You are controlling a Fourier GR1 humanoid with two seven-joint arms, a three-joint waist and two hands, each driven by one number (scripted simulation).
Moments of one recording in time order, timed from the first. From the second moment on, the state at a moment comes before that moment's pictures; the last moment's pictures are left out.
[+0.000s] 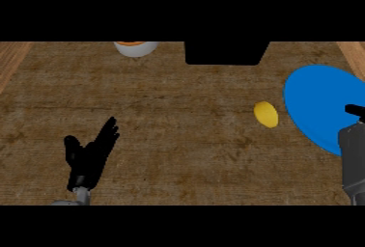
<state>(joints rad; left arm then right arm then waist) 0.01 0.13 -0.12 -1.45 0.13 0.08 0.20 -0.66 -0.28 -0.86 -0.71 1.54 -0.94 0.95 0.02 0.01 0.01</state>
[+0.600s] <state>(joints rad) 0.00 0.12 -0.11 -1.44 0.13 0.08 0.21 -0.63 -0.29 -0.82 -0.72 1.03 -1.17 0.44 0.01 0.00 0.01</state>
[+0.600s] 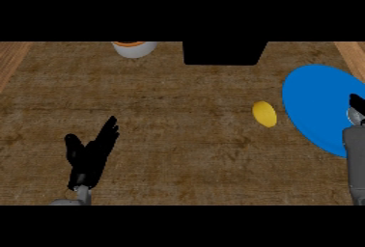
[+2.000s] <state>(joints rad) 0.00 0.12 -0.06 -1.43 0.12 0.04 0.21 0.16 0.00 -0.06 -1.56 0.71 -1.21 0.52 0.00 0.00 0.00</state>
